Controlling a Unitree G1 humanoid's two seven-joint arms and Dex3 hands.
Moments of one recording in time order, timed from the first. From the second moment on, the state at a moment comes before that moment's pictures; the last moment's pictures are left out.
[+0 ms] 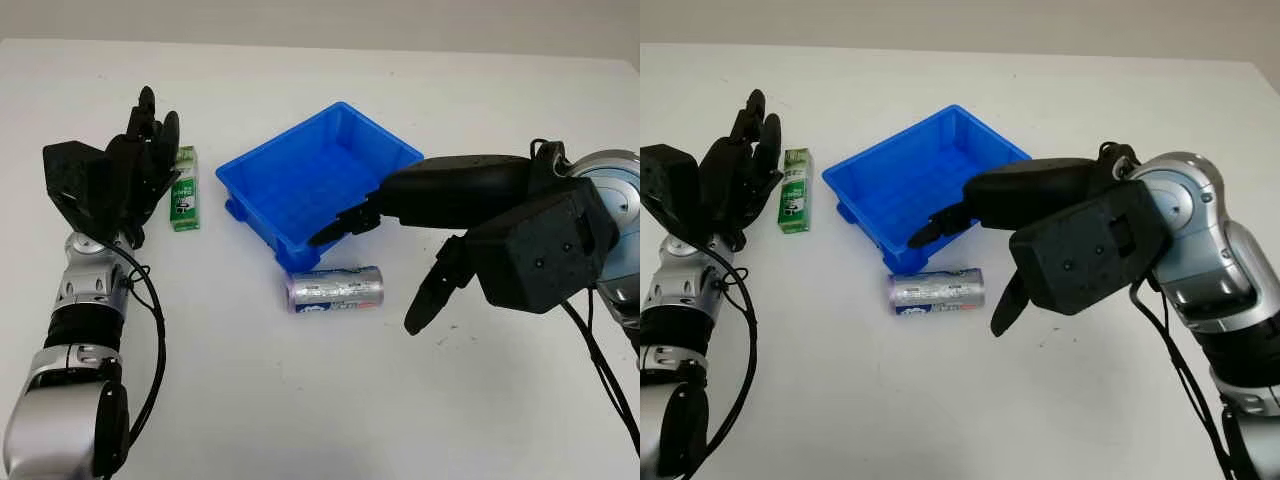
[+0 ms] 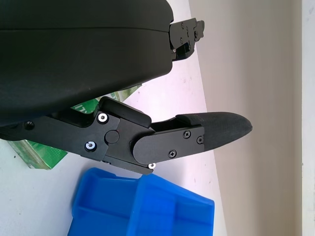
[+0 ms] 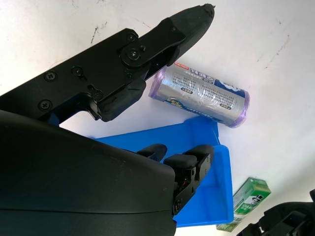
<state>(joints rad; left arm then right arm) -0.75 0.40 0.21 0.78 -0.11 -0.12 -0.25 -0.72 -0.80 0.24 -0.27 -0.18 0.13 1.06</state>
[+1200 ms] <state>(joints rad) -0.75 0.40 0.21 0.74 -0.11 -0.11 -0.24 -0.71 -0.70 0.35 -0.11 -0.28 0.06 1.02</state>
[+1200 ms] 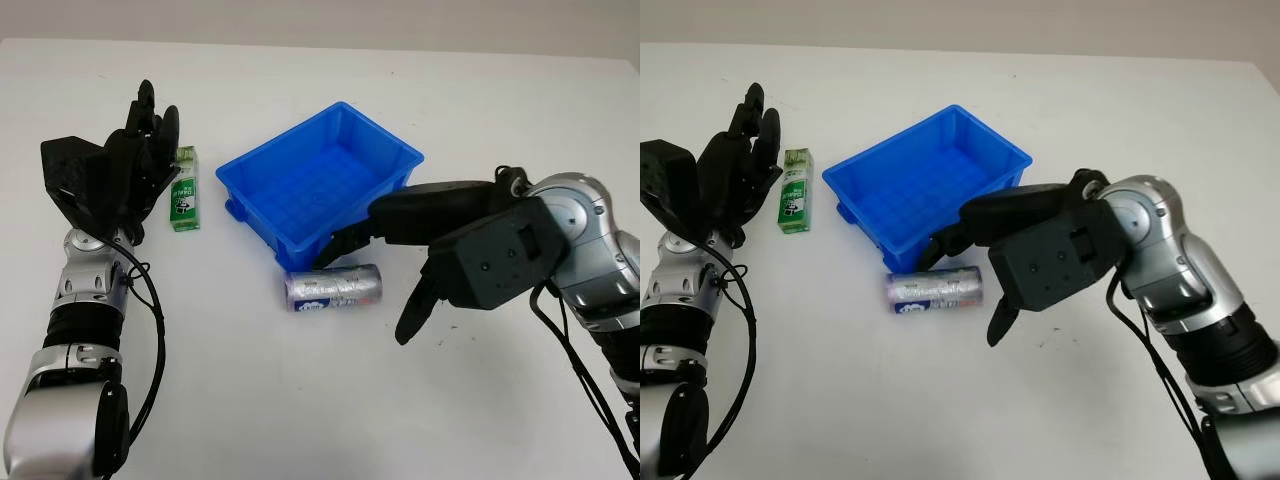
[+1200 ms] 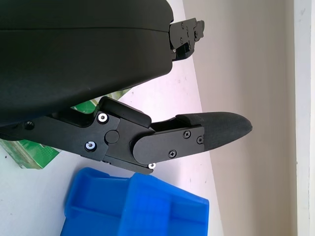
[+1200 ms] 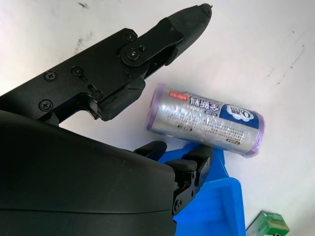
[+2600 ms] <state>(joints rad) -0.74 0.39 0.21 0.74 -0.11 -0.12 -0.23 -0.64 -0.61 0.36 0.14 -0.11 -0.47 0.66</state>
